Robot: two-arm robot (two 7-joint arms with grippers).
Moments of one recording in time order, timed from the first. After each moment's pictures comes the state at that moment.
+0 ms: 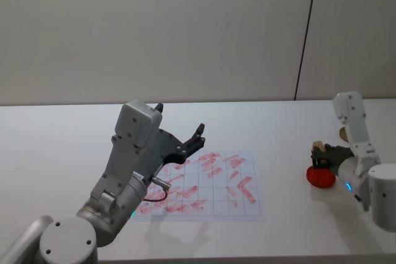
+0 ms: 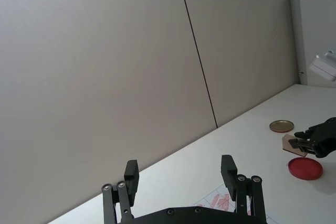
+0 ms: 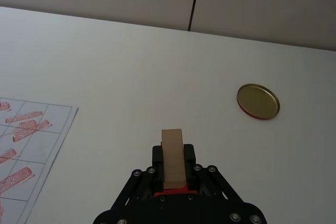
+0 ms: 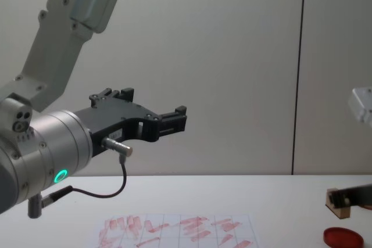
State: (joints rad) left arm -0.24 0.38 0.45 -1.63 -0.20 0.01 -0.01; right arm 0.53 0.11 -0.20 -0.97 0.08 0.37 0.04
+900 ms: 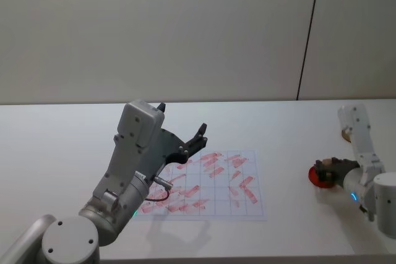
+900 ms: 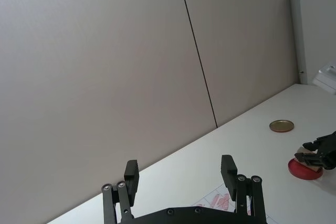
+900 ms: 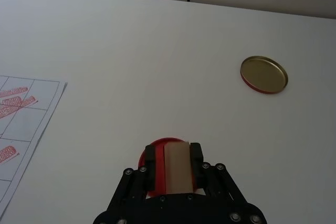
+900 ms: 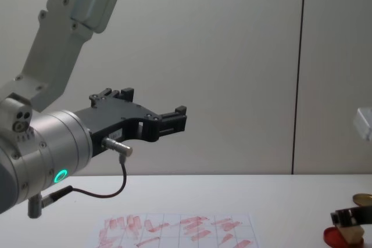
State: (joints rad) left arm -0.24 0.38 0.45 -1.63 -0.20 0.01 -0.01; right arm 0.54 0.11 -0.19 -0.91 0.08 0.38 0.07
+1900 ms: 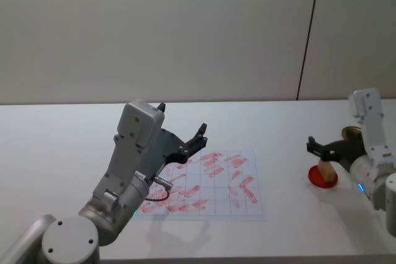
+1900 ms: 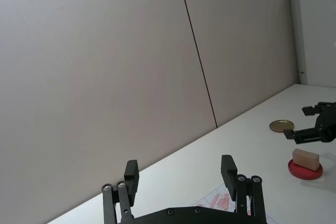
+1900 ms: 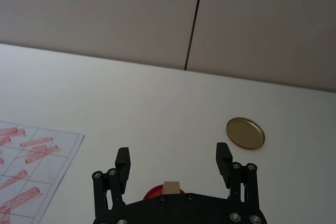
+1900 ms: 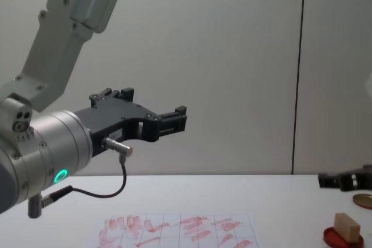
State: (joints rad) left arm -0.24 0.38 0.45 -1.63 -0.20 0.01 -0.01; right arm 0.45 0.14 -0.18 -1.09 0.06 0.25 0.07
